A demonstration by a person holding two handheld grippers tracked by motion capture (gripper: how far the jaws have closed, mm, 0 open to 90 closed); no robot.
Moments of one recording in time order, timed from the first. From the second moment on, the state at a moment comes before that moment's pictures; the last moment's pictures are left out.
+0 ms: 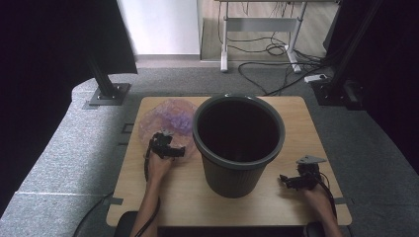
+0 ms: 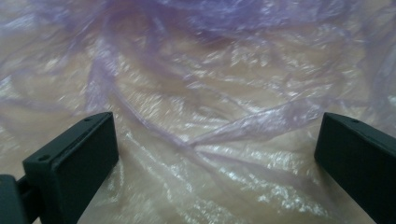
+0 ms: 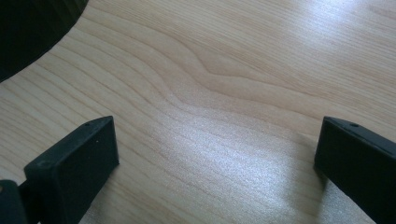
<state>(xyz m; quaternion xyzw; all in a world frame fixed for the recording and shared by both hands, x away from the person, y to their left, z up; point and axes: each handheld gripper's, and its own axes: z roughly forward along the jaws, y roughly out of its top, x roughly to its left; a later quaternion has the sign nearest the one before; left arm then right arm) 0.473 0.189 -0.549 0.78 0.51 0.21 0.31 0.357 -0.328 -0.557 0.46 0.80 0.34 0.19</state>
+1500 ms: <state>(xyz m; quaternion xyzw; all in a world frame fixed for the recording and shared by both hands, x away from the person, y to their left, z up) 0.545 0.115 -0.483 0.79 0.45 0.23 0.35 0.357 -0.328 -0.557 0.46 0.80 0.34 0.19</state>
